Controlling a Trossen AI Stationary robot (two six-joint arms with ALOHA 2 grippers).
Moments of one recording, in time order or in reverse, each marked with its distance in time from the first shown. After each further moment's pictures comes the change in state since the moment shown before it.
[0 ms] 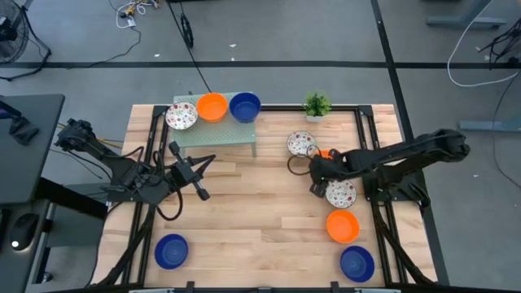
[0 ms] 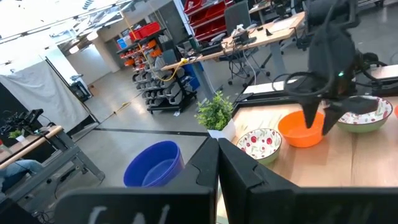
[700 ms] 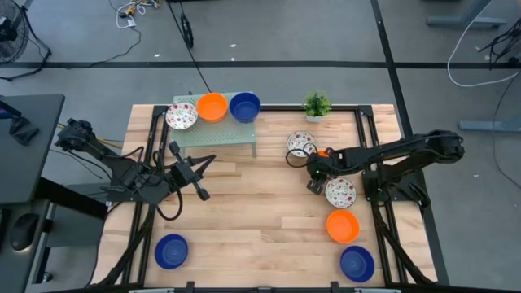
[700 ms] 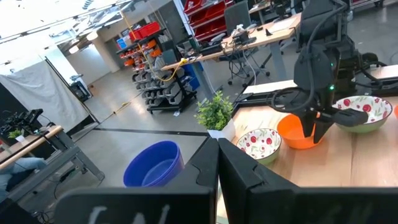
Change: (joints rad) left arm 0.000 0.000 0.000 0.000 0.001 -0.001; right arm -0.097 0.063 -0.069 0.151 -0.061 -0.107
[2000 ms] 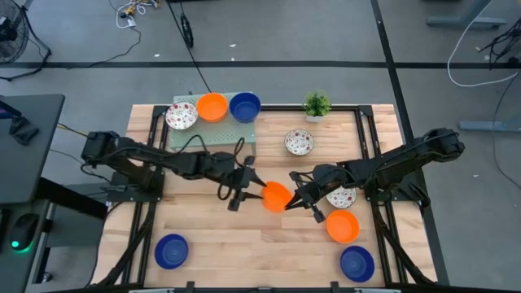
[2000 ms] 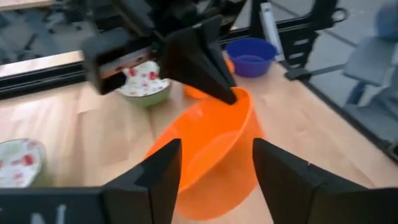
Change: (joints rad) left arm 0.501 0.483 0.000 0.355 1.428 0.020; right arm 0.230 0.000 0.000 0.752 -0.465 -0.613
